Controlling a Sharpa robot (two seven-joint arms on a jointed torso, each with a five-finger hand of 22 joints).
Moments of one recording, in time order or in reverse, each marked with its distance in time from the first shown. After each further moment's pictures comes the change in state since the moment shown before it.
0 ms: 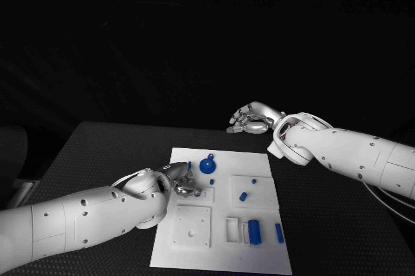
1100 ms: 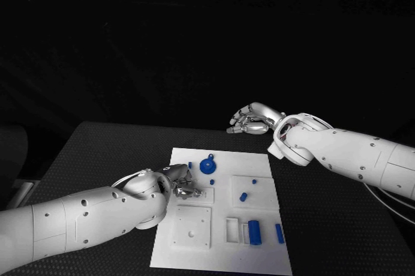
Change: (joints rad) left arm -0.001 0.002 -0.001 -0.006 0.000 0.031 -0.020; left_hand -0.008 -0.032 0.000 0.055 -0.027 -0.003 0.003 -0.008 0.009 -0.007 0.000 0.000 0.006 -0.011 -0.004 0.000 -0.005 0.000 0.000 0.000 0.000 0.000; right arm -0.001 -0.002 0.000 0.003 0.001 0.003 -0.004; right_hand 0.000 0.000 0.003 0.008 0.004 0.000 0.000 0.000 -0.003 0.000 0.000 0.000 -0.008 -0.004 0.004 0.000 -0.004 0.000 0.000 0.000 -0.008 0.001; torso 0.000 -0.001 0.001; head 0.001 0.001
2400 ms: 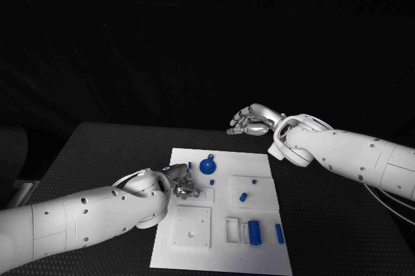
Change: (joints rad) left arm 0.004 0.002 0.003 0.003 0.053 -0.003 -0.007; left_hand 0.104 0.075 0.043 -0.090 0.054 0.009 0.005 -0.005 0.015 0.011 0.004 0.016 0.015 0.000 0.000 0.023 -0.004 0.000 0.002 -0.002 0.015 -0.001; right arm -0.004 -0.002 0.000 0.001 0.001 0.005 -0.003; right_hand 0.000 0.000 -0.003 0.008 0.000 0.000 0.000 0.000 -0.002 0.000 0.000 0.000 -0.007 0.000 0.000 0.000 -0.002 0.000 -0.004 0.004 0.000 0.002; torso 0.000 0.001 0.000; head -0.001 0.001
